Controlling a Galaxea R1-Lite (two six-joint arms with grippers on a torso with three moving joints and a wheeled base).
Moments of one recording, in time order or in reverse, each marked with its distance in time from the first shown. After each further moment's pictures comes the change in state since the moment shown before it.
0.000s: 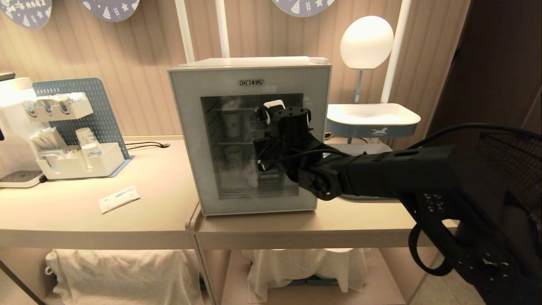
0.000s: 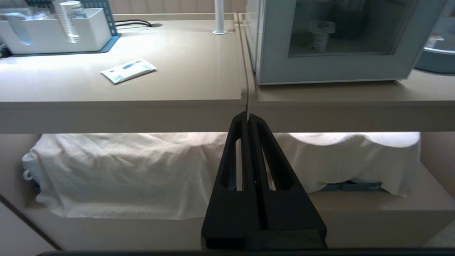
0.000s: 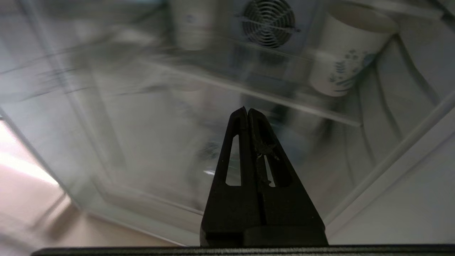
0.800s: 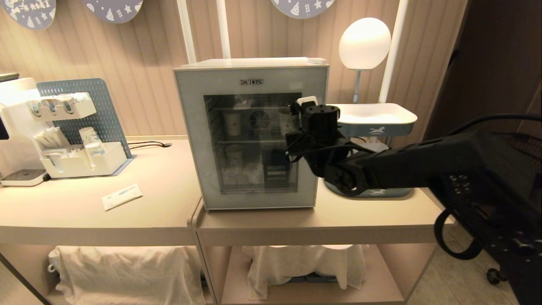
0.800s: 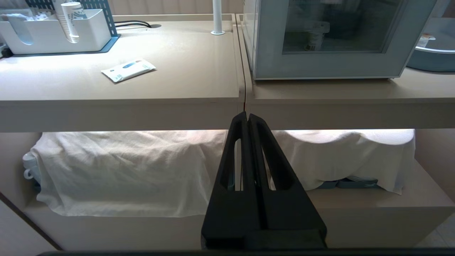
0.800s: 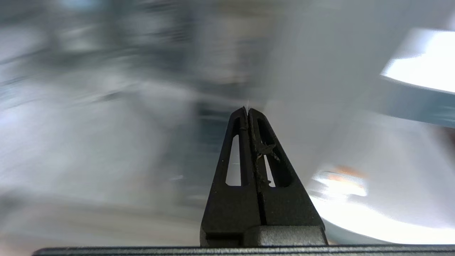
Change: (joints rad) left arm -0.001 0.000 0.001 -0.005 0.000 -0.001; right arm -0.094 -0.135 0.239 -0.145 -0.165 -0.047
